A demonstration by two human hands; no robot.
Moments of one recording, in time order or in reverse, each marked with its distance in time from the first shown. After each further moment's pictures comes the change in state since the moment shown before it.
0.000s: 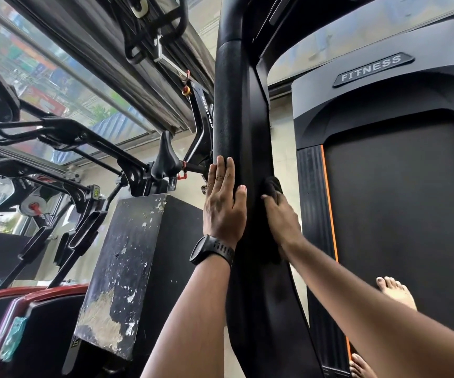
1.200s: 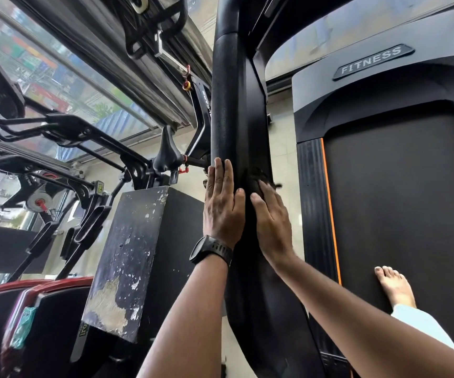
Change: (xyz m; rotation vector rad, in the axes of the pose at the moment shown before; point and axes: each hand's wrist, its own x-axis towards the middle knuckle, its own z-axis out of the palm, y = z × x) left_hand -0.032 -0.003 -0.001 0.060 -0.074 -0.005; right_hand -0.055 0.016 0.012 0.126 0.042 -0.354
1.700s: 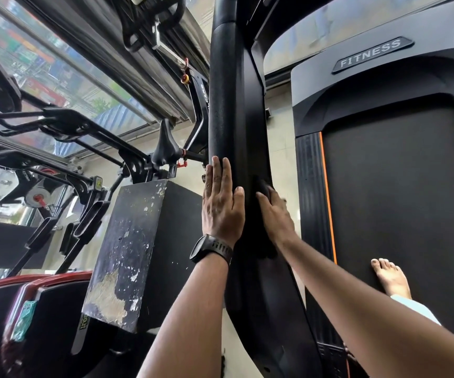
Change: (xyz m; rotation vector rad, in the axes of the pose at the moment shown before) left_hand -0.019 -0.003 0.007 0.031 0.047 0.011; right_hand 0.016 0.033 -0.011 -0.157 -0.099 0.265
